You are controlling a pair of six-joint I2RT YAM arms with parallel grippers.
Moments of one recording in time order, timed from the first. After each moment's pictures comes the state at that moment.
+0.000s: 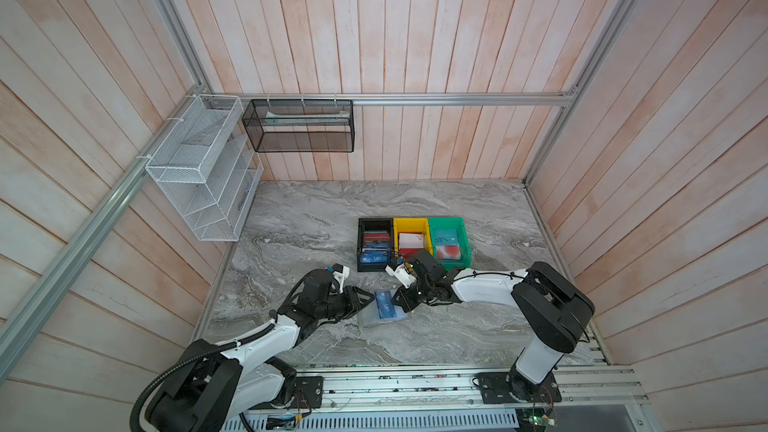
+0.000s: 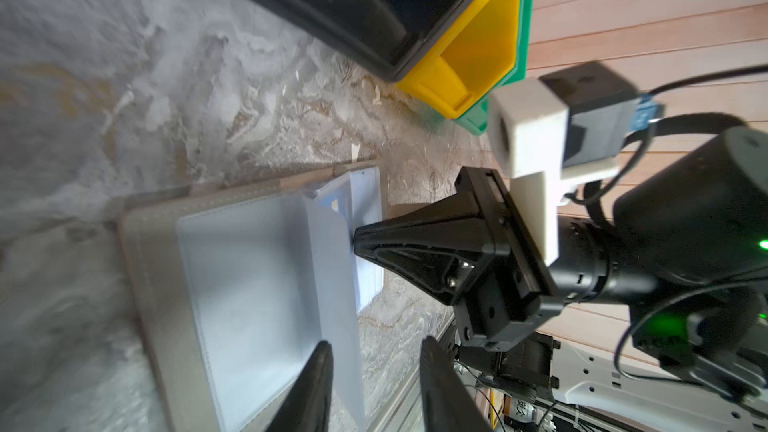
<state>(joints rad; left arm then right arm) -0.51 1.18 0.31 0.24 0.58 -1.00 0.81 1.73 0.83 -0.09 -0.43 0.24</state>
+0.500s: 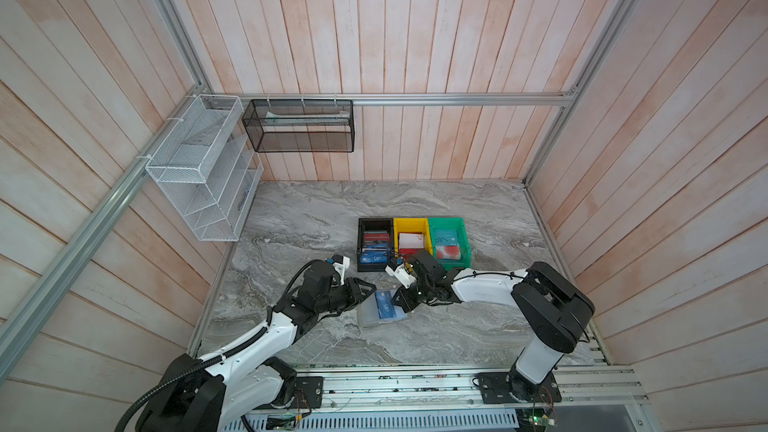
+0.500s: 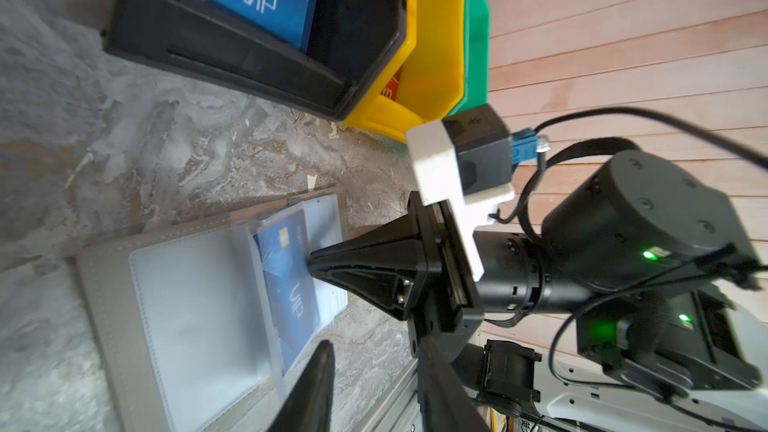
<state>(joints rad) -0.53 1.06 0.41 0.07 0.49 -0.99 0.81 1.73 0.83 -0.09 -0.44 0.24</state>
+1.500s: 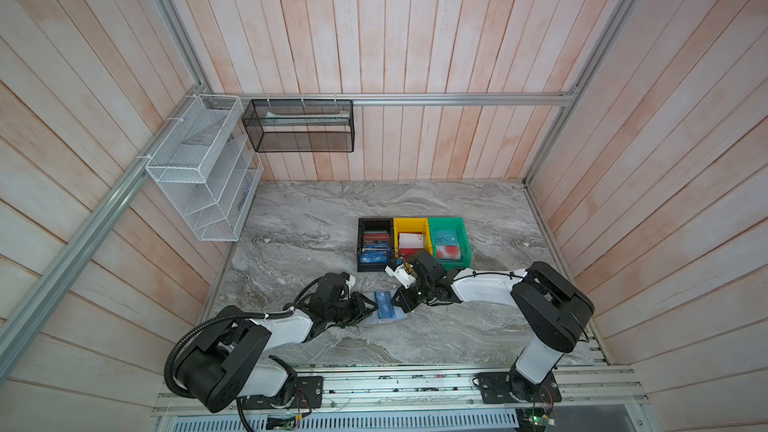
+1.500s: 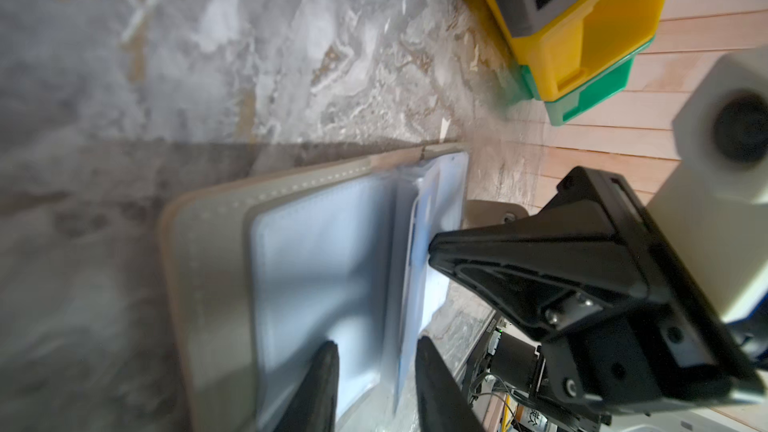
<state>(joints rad) -0.56 1.40 0.31 0.35 0.53 -1.04 0.81 1.73 0.83 -0.09 -0.45 0.24</state>
